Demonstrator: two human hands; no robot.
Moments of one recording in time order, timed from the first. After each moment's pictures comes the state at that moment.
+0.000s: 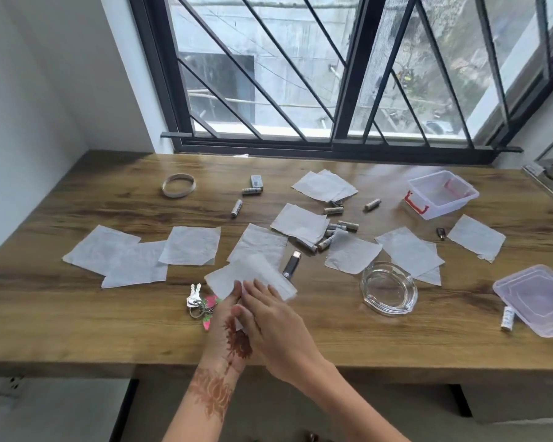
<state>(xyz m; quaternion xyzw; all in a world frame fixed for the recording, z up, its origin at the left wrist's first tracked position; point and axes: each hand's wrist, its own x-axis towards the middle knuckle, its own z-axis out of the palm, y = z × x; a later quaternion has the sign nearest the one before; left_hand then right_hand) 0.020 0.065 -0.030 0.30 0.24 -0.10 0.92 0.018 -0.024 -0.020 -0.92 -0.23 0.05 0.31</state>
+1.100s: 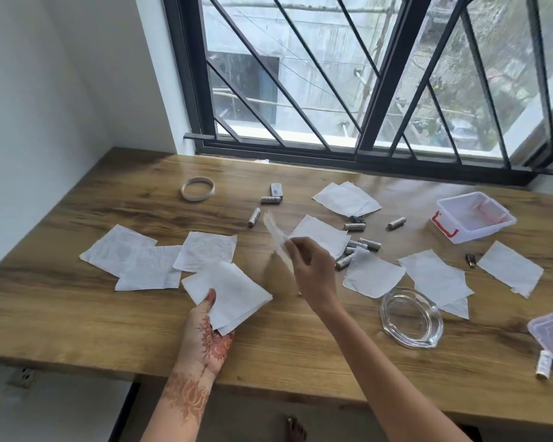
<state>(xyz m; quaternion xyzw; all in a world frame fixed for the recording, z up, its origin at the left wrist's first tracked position) 0.046 0.117 -0.044 0.29 0.30 0.01 0.91 0.133 -0.030 -0.029 -0.82 -0.04 -0.09 0.56</state>
